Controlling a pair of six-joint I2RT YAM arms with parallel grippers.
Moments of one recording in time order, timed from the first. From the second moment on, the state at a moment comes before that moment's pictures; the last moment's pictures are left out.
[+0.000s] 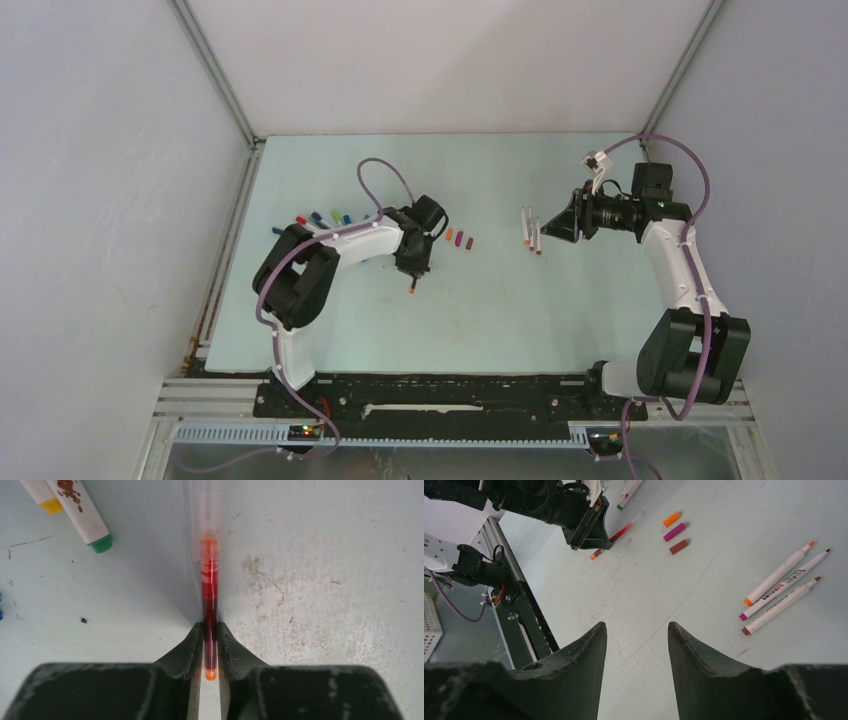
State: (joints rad) left arm -0.68 1.91 1.27 -0.62 -0.11 -0.44; right arm -0.16 1.37 1.10 -0.66 -1.10 -0.32
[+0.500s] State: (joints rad) left arm -0.68 1.95 1.33 -0.64 -0.10 -0.45; right arm -0.16 1.37 1.10 -0.66 -1.10 -0.32
